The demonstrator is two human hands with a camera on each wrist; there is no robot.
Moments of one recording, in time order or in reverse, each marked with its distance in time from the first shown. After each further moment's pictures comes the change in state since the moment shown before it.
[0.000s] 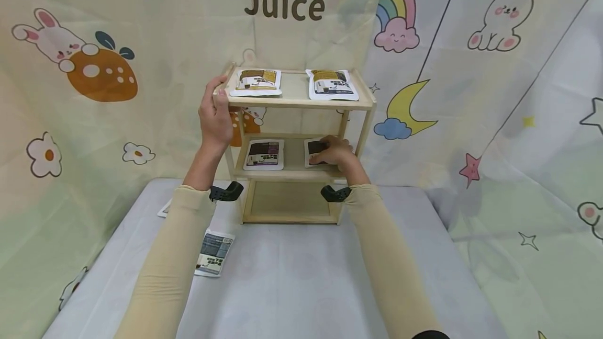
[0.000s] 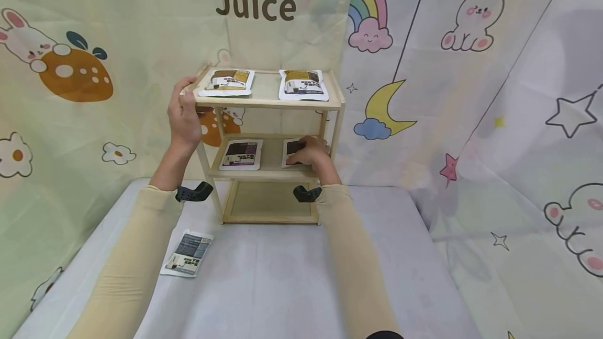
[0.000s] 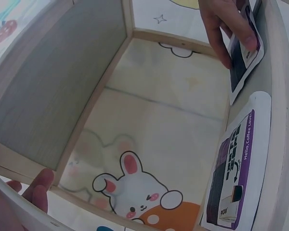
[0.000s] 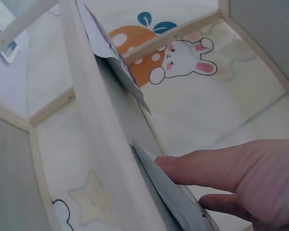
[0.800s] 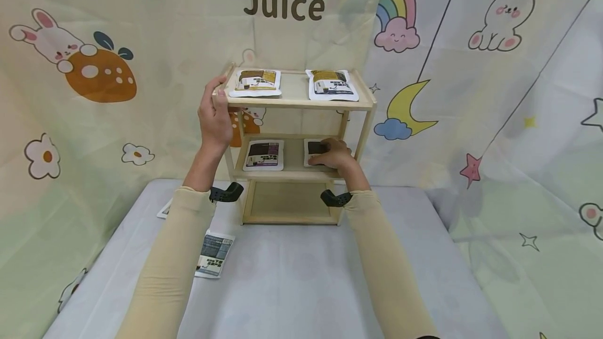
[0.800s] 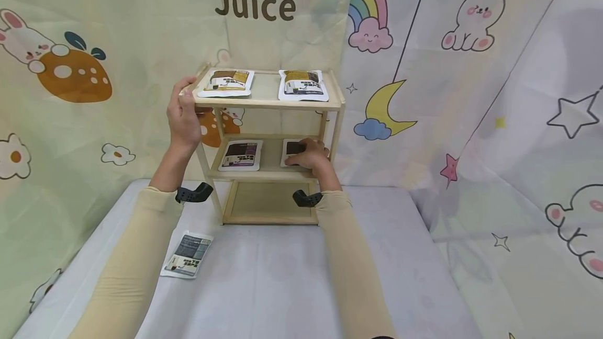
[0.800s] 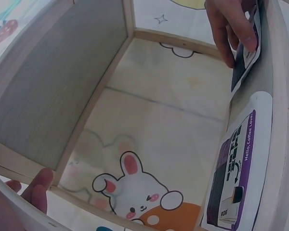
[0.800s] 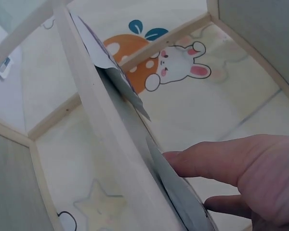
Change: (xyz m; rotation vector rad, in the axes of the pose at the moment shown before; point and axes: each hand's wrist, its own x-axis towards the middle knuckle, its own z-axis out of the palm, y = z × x) left_hand 0.000 -0.001 0.001 0.015 0.021 0.018; right_hand -0.001 0.009 0.006 0.085 0.006 -0.032
